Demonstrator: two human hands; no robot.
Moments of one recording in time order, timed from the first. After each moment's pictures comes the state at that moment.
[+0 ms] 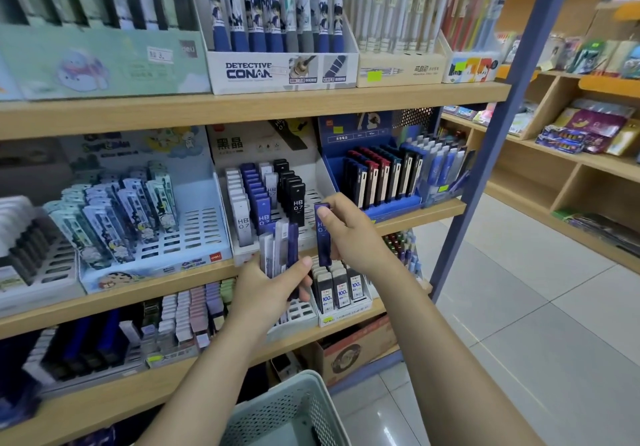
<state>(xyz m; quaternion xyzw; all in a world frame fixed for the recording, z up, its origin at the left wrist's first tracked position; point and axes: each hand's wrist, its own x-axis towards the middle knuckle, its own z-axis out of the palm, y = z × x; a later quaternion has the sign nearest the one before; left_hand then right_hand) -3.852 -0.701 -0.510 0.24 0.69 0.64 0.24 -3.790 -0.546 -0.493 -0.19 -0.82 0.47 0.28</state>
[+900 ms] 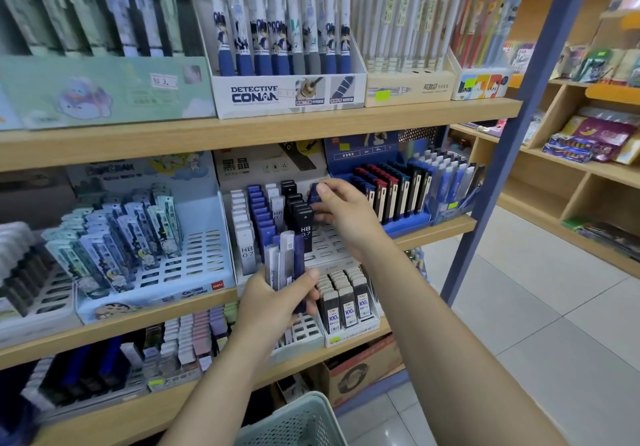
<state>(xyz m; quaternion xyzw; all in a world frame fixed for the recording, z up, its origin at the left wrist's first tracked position) -3.864 -0.690 -0.503 0.23 0.68 0.64 0.26 -3.847 -0.515 -0.468 -0.18 -0.67 0.64 0.32</state>
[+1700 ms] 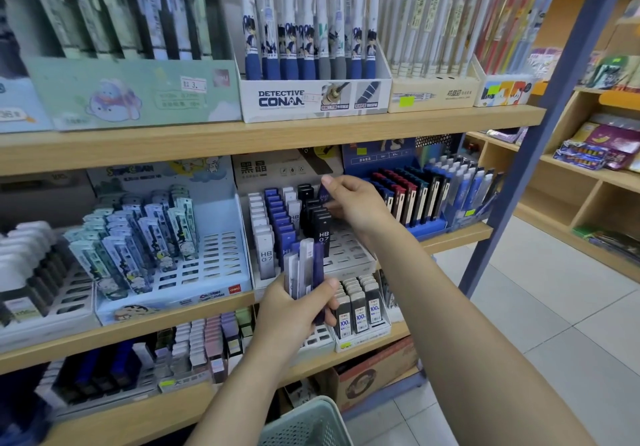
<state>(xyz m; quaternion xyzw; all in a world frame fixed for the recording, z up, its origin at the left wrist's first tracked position) -3.866 -0.693 -0.504 0.22 0.65 0.66 0.29 -3.869 -0.508 -0.449 -0.23 -0.71 0.60 0.30</state>
